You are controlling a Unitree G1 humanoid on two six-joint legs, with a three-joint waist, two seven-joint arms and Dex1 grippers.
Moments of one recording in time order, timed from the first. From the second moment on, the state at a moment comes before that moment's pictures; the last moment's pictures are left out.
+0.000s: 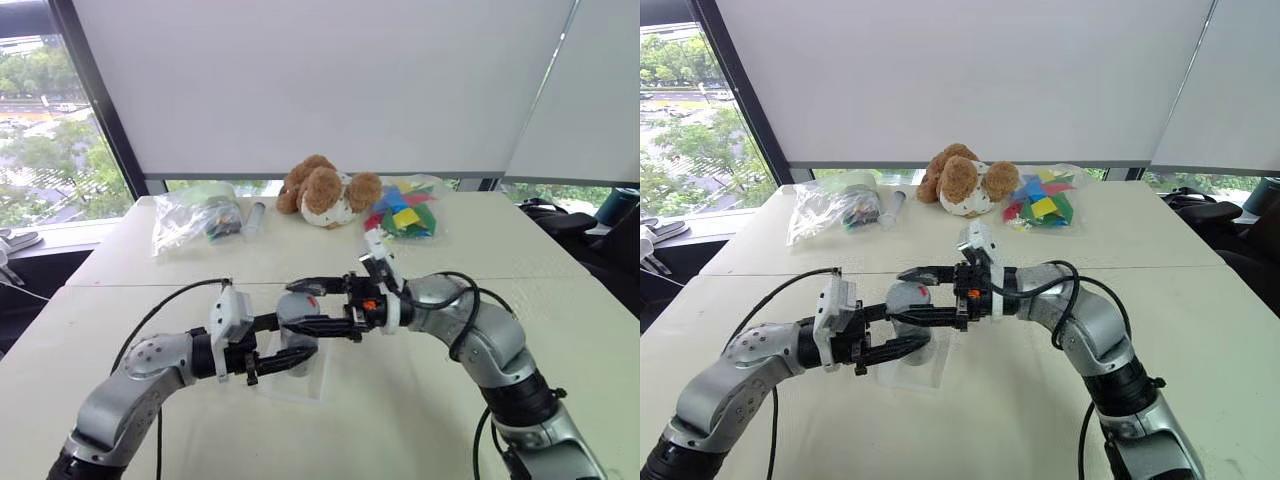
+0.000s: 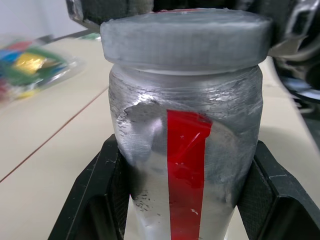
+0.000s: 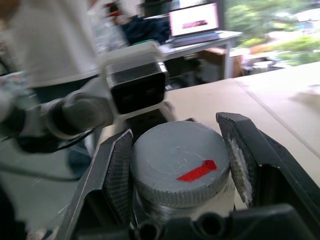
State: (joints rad) left arm -0.26 0.61 -0.04 -0.40 -0.60 0.36 -1.02; right arm -0.74 -0.48 0.20 -0.25 0.65 0.60 1.12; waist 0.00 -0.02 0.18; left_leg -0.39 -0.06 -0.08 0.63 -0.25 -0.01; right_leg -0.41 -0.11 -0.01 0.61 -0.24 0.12
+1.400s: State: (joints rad) left arm -0.29 0.55 -0.03 -0.33 -0.55 0.31 -0.99; right arm -0.83 -0.42 0.20 -0.18 0.61 0.67 1.04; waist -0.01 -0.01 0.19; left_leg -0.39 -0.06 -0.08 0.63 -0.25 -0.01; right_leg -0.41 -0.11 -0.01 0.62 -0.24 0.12
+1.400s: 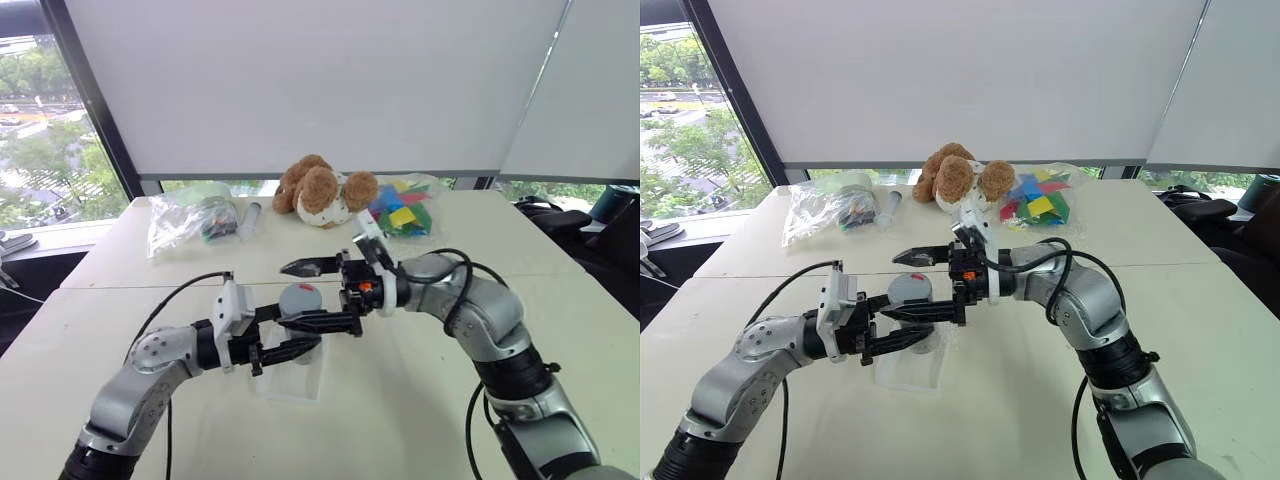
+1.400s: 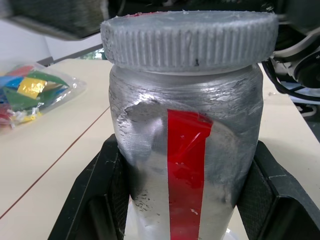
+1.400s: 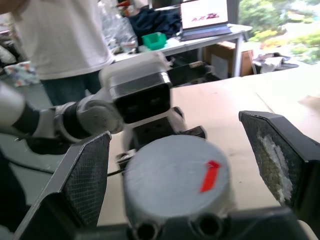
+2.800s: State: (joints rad) left arm -0.28 0.55 -0.05 -0.34 -0.53 0.32 -0.98; right arm -0.80 -0.46 0.13 -0.17 0.70 0.70 1.15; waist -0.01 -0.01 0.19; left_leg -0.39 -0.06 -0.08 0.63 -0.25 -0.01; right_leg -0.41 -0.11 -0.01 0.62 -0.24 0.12
